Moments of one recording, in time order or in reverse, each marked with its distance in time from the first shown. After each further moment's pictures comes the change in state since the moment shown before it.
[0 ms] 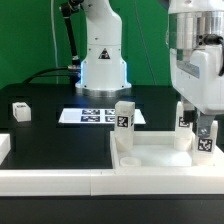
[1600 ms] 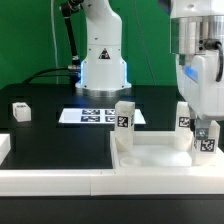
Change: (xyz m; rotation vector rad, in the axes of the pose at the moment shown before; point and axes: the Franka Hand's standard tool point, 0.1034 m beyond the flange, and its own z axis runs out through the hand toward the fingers) arm -0.004 -0.010 0.007 0.012 -0.003 0.140
